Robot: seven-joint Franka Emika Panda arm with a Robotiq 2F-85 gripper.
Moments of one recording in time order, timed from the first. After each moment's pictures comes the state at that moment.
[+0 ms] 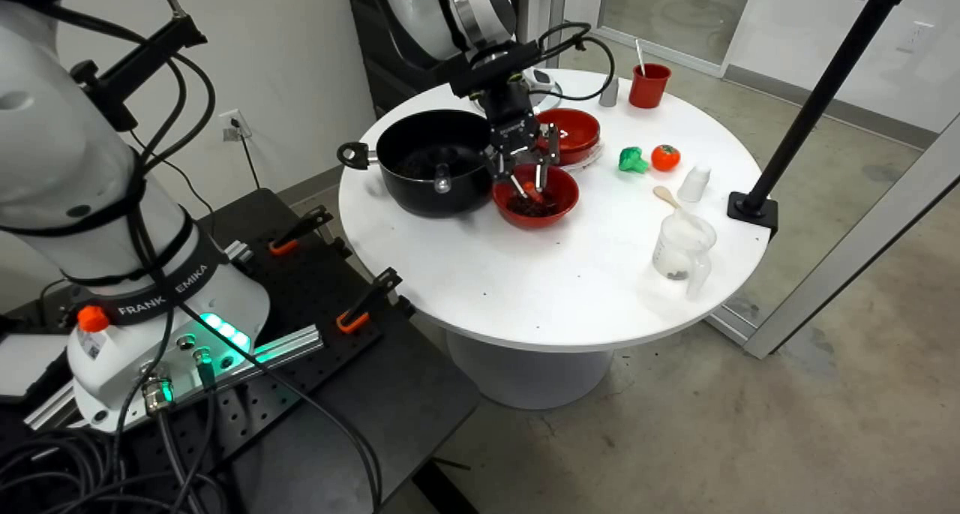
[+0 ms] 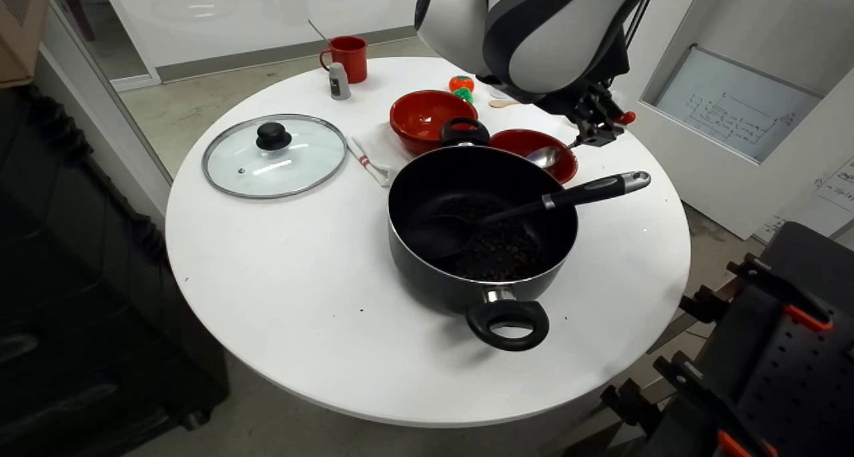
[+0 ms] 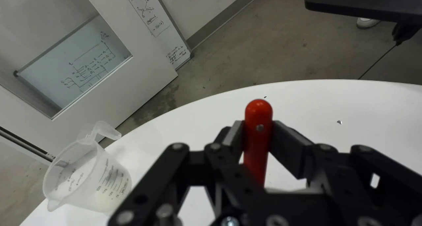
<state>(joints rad) -0.01 0.64 0.02 -1.97 -0.89 1.73 0.03</state>
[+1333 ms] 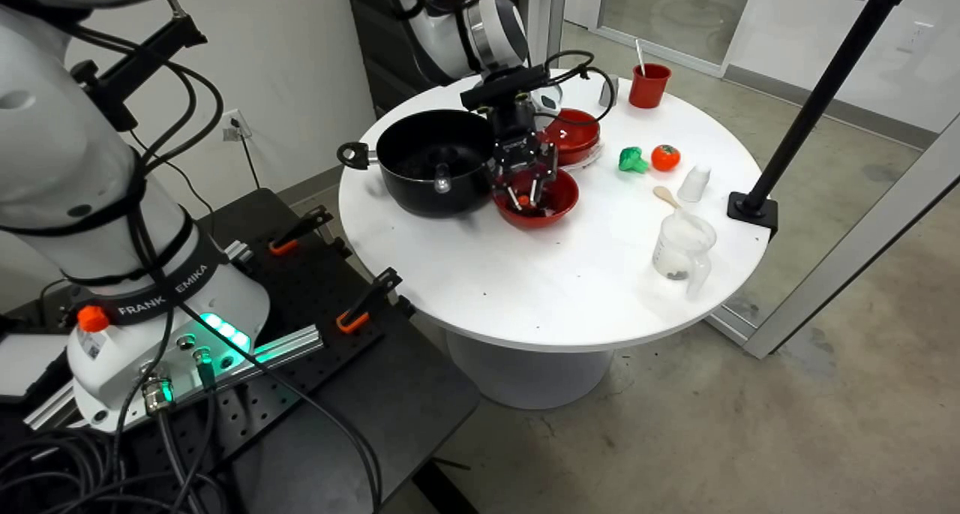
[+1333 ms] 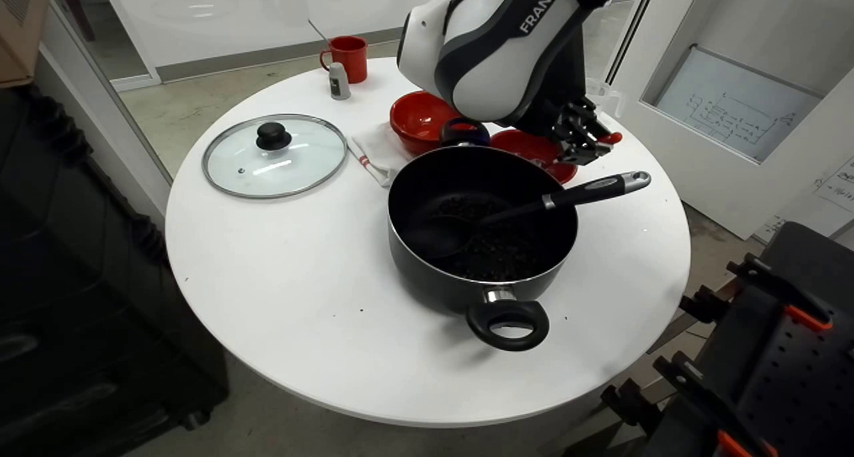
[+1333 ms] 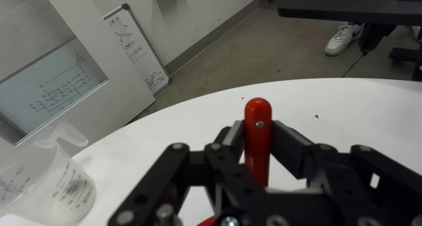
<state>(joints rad) 0.00 0.83 0.03 -1.77 -0.80 1.59 -0.01</state>
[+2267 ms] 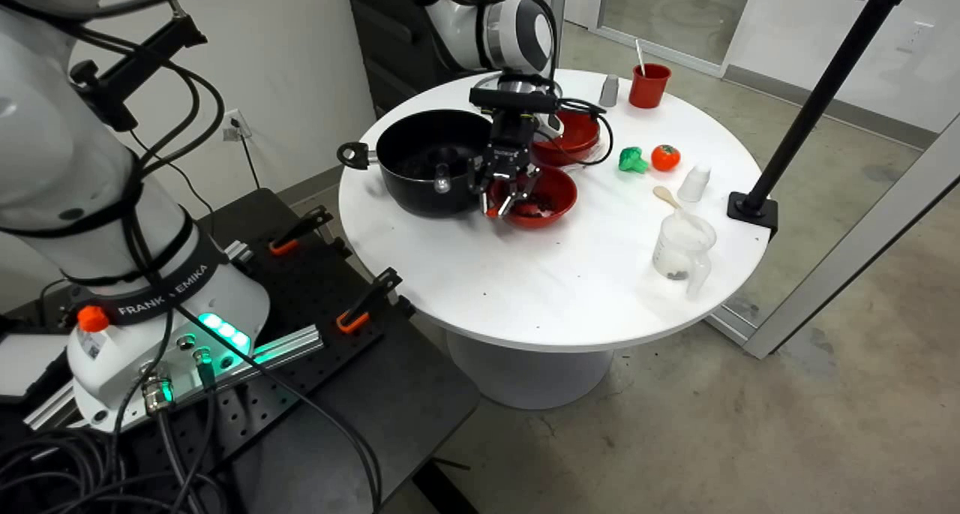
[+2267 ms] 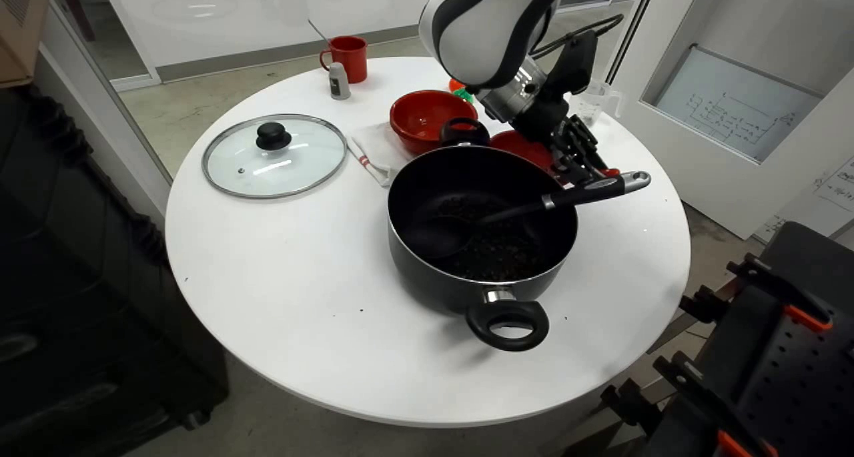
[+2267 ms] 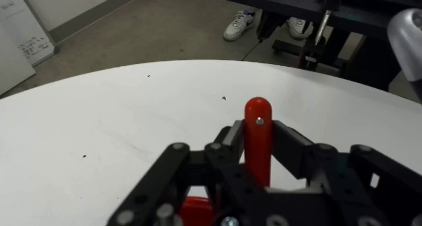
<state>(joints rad) -0.08 0.84 0.03 -1.73 -0.48 1.62 -0.23</state>
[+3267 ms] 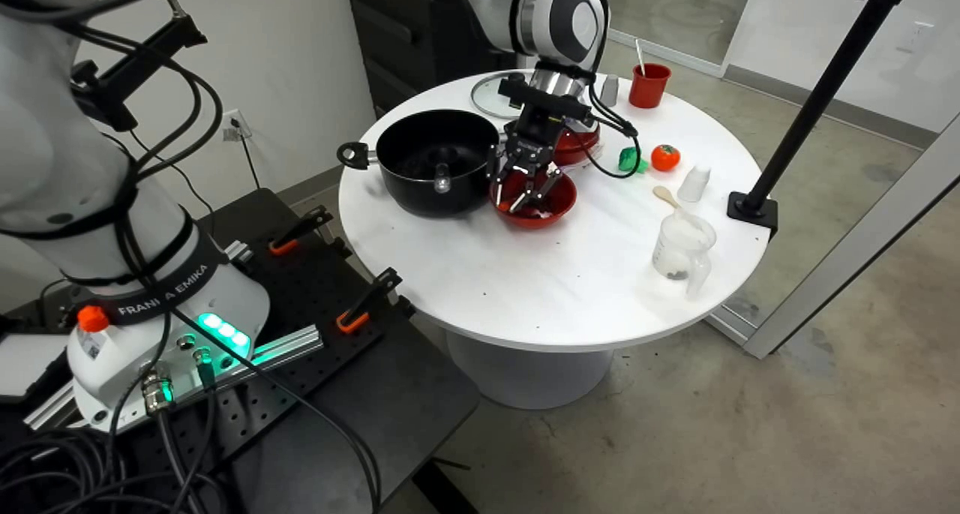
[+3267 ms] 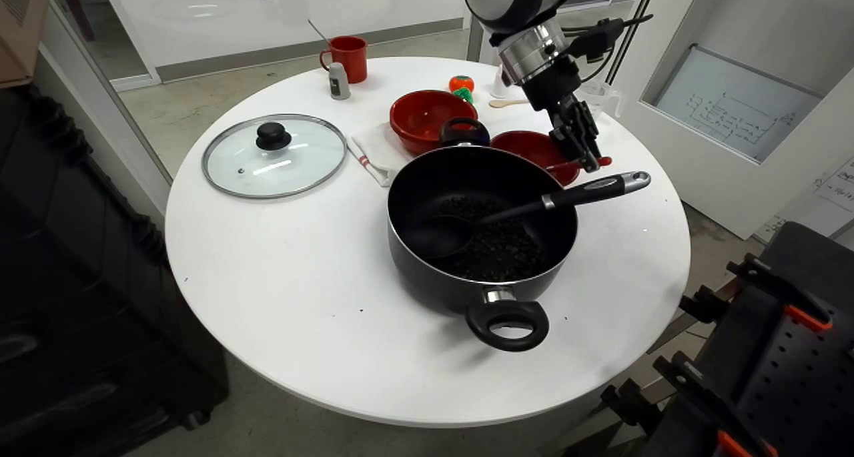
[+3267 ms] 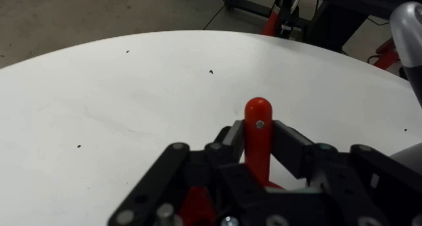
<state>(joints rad) -0.18 0.79 0.02 -1.70 -0.30 1.68 -0.34</state>
